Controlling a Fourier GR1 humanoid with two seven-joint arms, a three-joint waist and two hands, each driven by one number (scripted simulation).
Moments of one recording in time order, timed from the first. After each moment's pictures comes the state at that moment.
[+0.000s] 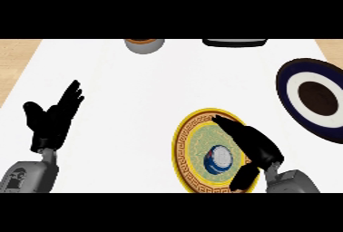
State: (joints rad) left arm -0.17 0.31 -0.03 -1.41 0.15 0.09 0.17; right arm -0.15 -0.29 0.37 -1.60 0.58 0.40 0.29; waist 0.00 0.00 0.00
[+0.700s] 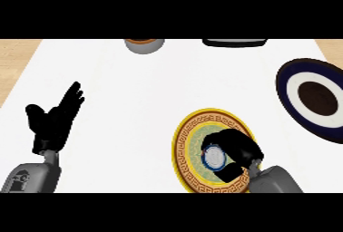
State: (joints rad) left arm -0.16 0.26 0.01 -1.43 0.09 0.06 0.17; right arm -0.20 -0.21 0.41 -1.45 0.72 0.44 0.17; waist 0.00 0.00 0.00
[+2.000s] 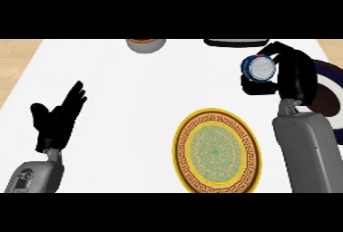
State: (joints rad) left arm -0.17 0.23 0.04 -1.41 0.05 0.04 0.17; right arm -0.55 -0.15 -0.06 -1.45 0.99 -0.11 0.47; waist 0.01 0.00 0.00
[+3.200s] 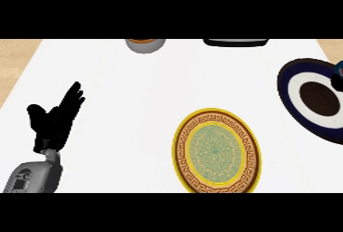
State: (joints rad) left arm -0.17 0.22 0.07 -1.39 0.04 0.01 0.15; right arm -0.56 -0.46 -0.50 -1.00 0.76 -0.39 0.27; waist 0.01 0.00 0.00
